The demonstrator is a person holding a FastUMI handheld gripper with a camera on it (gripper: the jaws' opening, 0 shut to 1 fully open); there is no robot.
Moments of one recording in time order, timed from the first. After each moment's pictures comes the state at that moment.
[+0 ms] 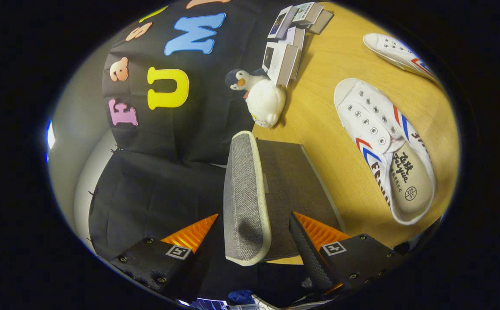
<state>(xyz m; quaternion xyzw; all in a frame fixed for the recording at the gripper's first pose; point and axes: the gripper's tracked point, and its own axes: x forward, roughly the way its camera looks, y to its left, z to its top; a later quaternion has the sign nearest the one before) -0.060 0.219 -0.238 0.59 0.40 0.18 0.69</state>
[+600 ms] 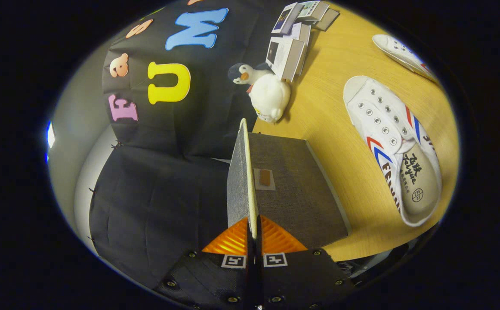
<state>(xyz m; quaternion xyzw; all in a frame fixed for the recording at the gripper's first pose) -0.055 0.226 -0.226 0.57 0.41 0.20 0.68</state>
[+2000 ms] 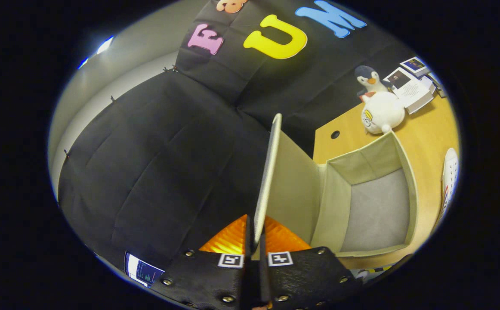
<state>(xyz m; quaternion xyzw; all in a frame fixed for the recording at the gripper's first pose) -0.060 0.403 -0.066 0.37 0.34 0.37 0.78</state>
